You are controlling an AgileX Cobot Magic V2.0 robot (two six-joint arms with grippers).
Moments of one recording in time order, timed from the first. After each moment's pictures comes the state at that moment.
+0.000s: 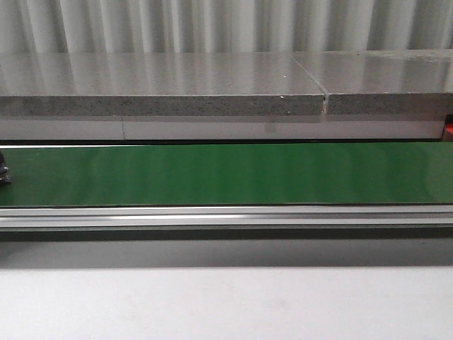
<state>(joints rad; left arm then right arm) 0.39 1.89 -1.49 -0.16 1.16 -0.18 0.20 0.30 -0.56 -0.03 0.78 0.10</state>
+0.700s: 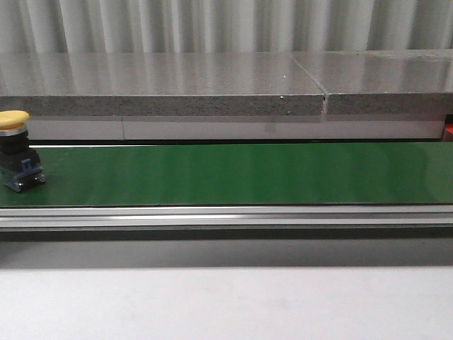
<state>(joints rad) 0.39 1.96 -1.50 -0.17 1.09 -0.18 0.20 0.30 -0.56 -0.03 0.78 0.10</state>
